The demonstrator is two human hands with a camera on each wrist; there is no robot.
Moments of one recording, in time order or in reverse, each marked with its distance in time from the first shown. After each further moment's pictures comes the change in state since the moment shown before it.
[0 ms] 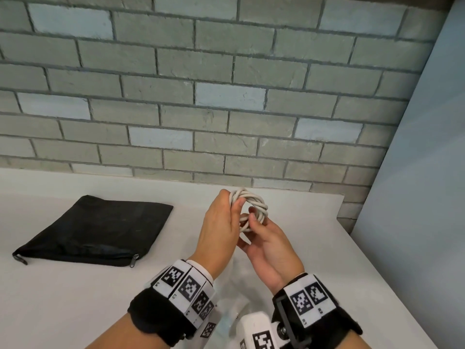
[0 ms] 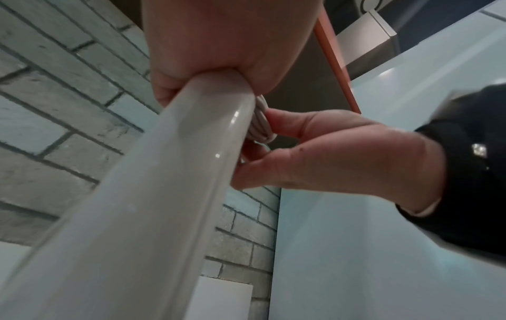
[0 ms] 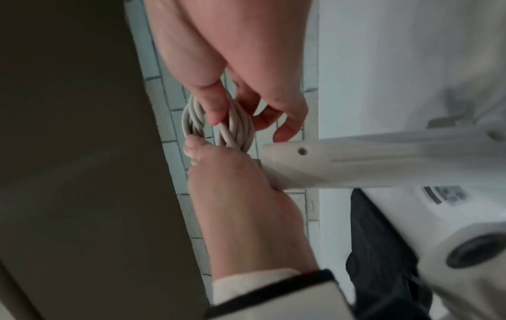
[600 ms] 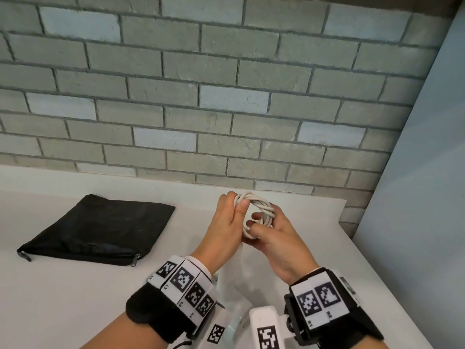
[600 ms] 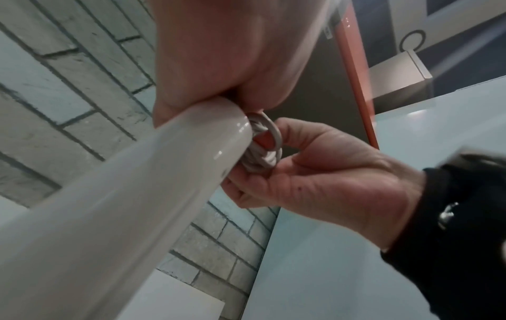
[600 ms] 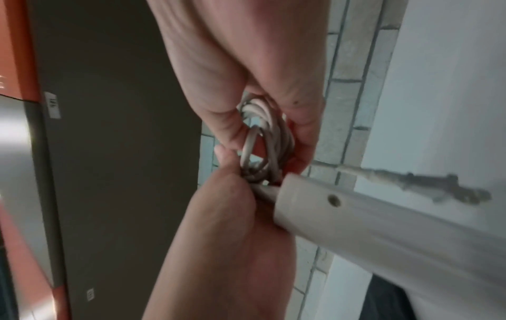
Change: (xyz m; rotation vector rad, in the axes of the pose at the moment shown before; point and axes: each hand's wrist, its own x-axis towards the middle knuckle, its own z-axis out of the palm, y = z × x) left_hand 0.004 0.000 0.001 -0.244 -0.166 -0.166; right_hand 0.000 -0.022 0.000 -0.400 0.027 -0.008
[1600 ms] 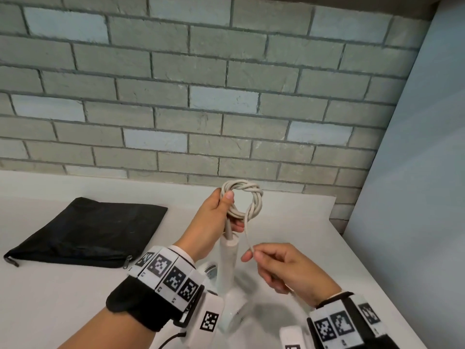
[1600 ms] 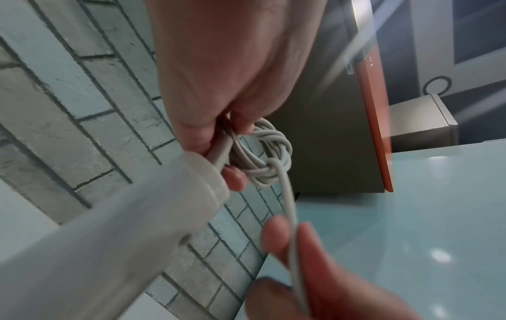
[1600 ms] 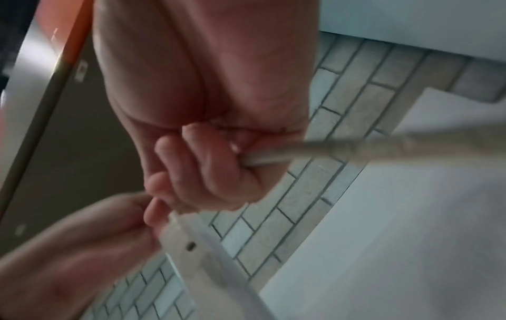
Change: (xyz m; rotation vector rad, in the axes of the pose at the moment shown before) left_hand 0.006 0.022 -0.008 -0.309 -0.087 -0.300; right_hand -0.041 0.004 -0.046 -0.416 -0.266 0.091
